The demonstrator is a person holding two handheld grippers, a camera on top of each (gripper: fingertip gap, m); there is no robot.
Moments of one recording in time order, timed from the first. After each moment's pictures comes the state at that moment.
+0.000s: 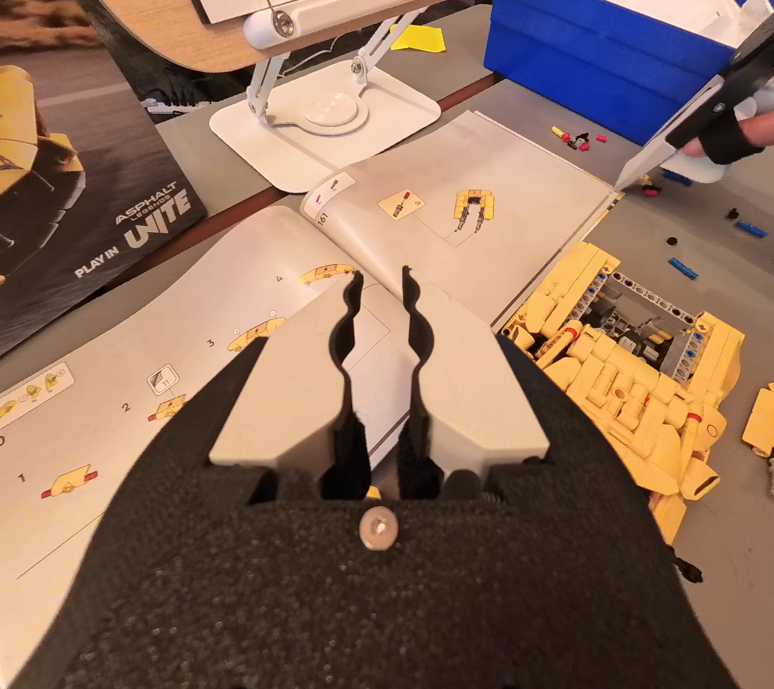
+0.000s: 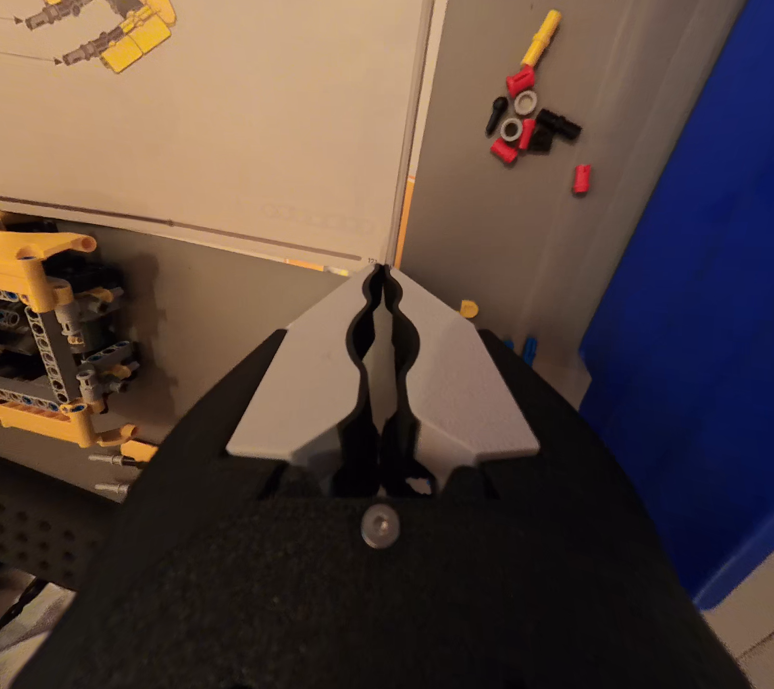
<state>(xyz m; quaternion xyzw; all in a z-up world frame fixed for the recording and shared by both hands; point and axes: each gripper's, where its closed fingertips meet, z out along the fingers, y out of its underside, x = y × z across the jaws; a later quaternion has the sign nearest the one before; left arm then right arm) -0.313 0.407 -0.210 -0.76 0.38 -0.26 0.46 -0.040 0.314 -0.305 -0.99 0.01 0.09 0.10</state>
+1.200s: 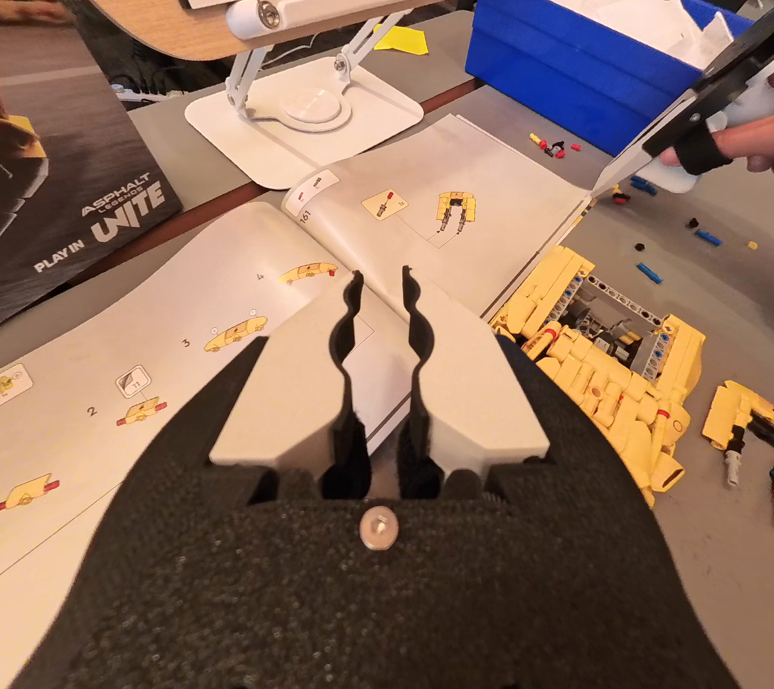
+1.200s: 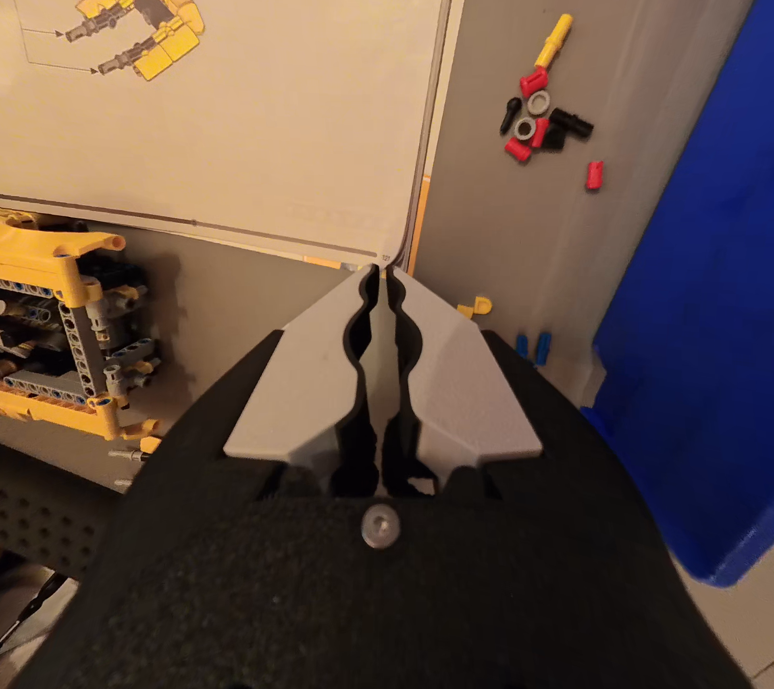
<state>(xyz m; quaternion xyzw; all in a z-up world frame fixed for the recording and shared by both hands) -0.310 0.402 -0.210 -0.77 0.37 -0.29 0.44 -0.046 0.314 -0.299 -0.99 0.02 0.10 0.11</state>
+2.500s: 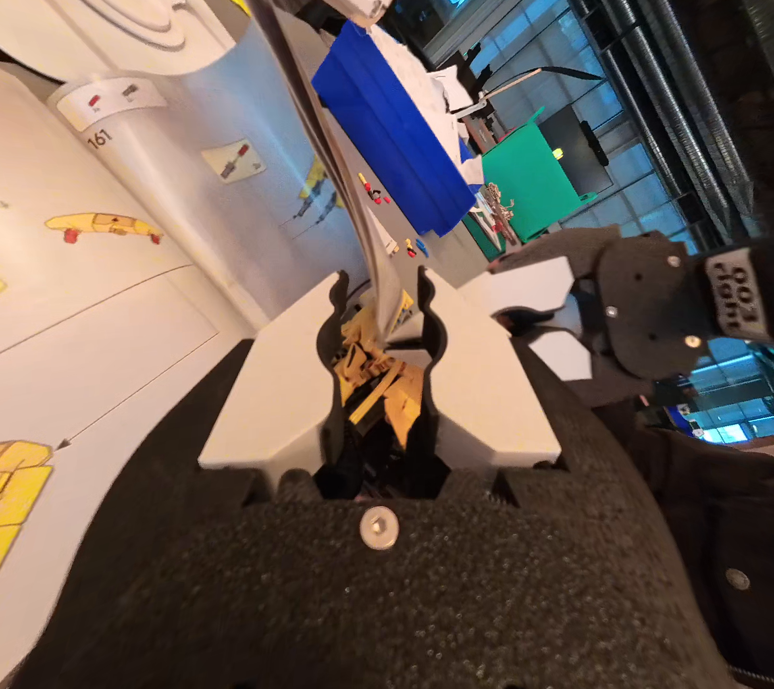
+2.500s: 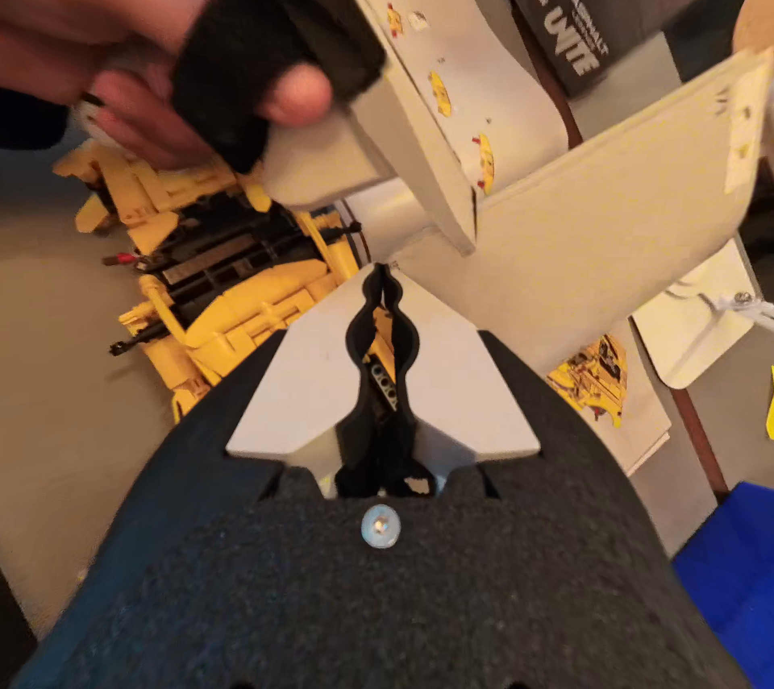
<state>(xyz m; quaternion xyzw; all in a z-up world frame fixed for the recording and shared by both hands) -0.280 0.369 -0.198 -0.73 0.24 -0.59 0.26 -0.294 0.342 -0.230 -0.83 -0.45 0.01 0.34</state>
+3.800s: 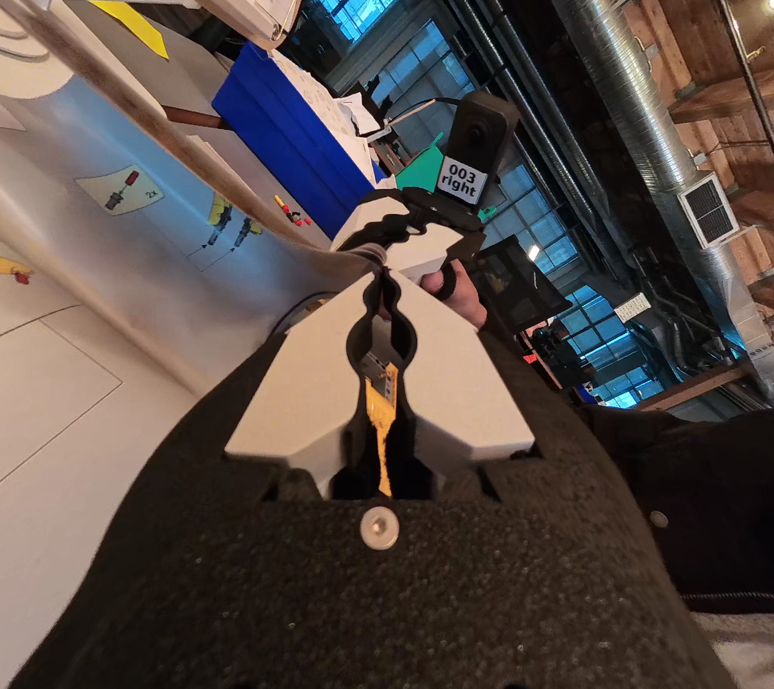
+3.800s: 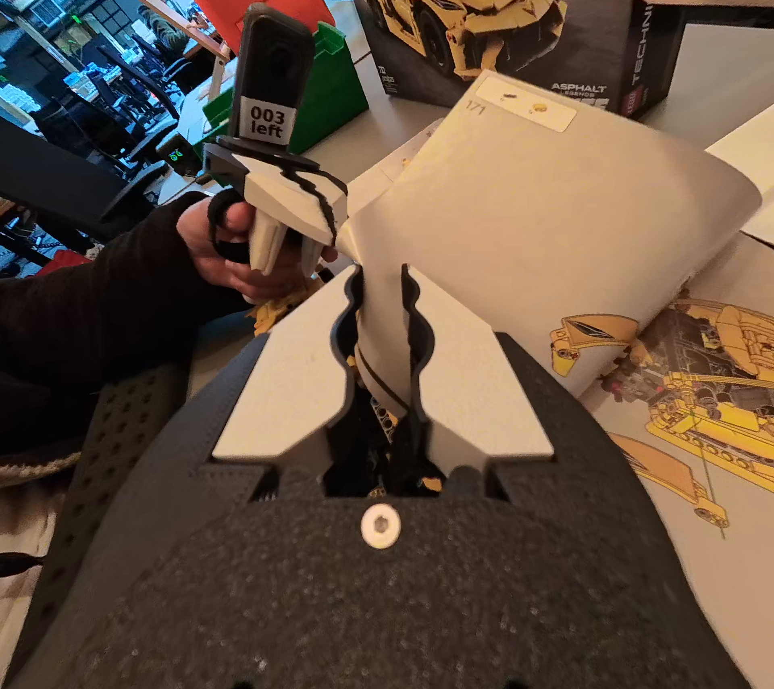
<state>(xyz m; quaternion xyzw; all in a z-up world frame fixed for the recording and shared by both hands) -0.271 0.353 -0.173 -0.65 0.24 -0.68 0.24 -0.262 0.362 -0.195 -0.77 -0.26 0.42 0.41</state>
